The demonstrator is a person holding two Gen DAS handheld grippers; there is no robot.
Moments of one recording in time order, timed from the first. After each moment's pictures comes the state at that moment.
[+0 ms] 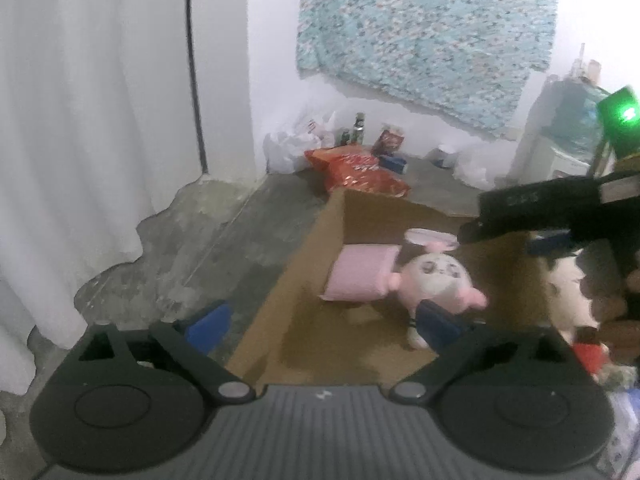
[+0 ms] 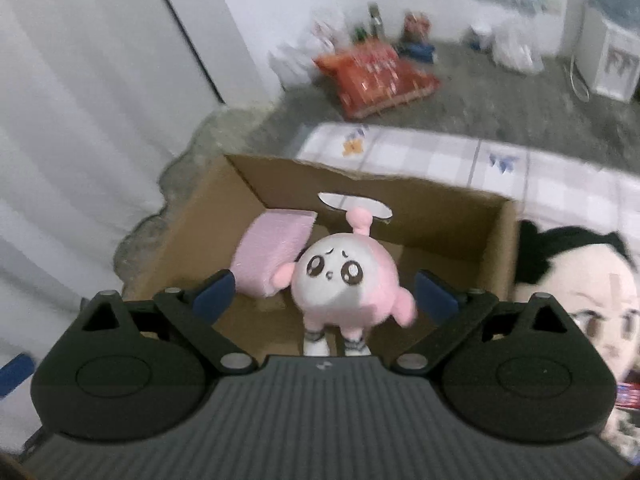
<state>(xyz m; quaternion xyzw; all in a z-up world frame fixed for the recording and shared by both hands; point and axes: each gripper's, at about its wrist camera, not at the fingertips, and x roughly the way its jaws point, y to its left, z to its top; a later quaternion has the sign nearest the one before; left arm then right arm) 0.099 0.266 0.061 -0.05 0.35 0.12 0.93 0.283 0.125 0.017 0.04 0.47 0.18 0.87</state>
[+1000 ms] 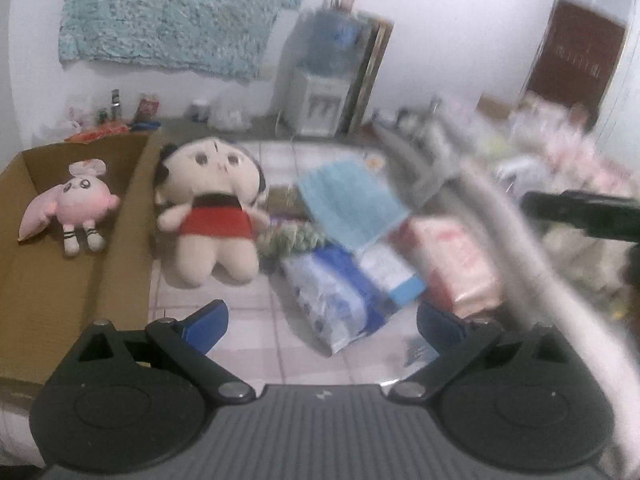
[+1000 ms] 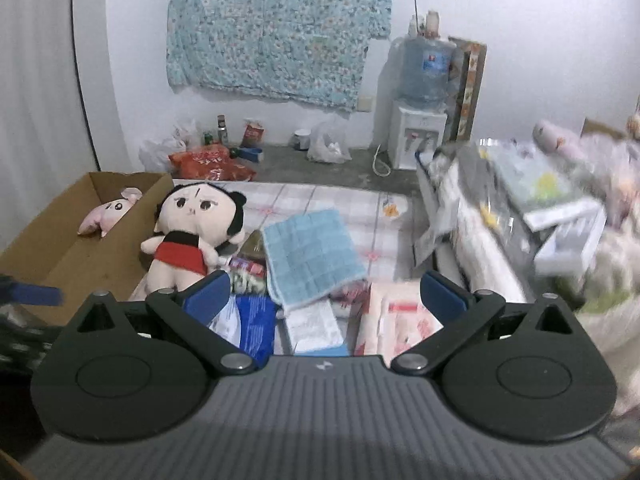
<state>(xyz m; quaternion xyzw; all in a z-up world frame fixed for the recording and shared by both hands) -0.002 -0.008 0.032 -0.01 0.40 -0.19 0.90 -0.082 -0.255 0.093 -0.01 0.29 0.00 0.96</state>
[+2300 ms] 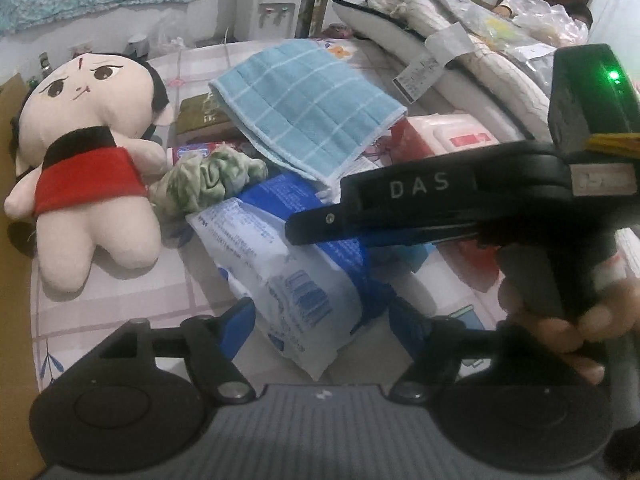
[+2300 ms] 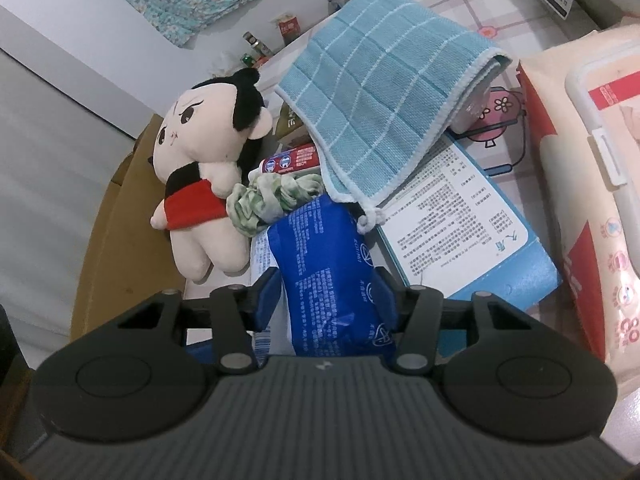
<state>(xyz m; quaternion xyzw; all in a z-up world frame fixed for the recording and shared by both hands) 0.093 -0.090 -0.067 0.05 0.49 -0.26 0.83 0.080 -0.261 -0.114 0.29 0.45 0.11 0.84</state>
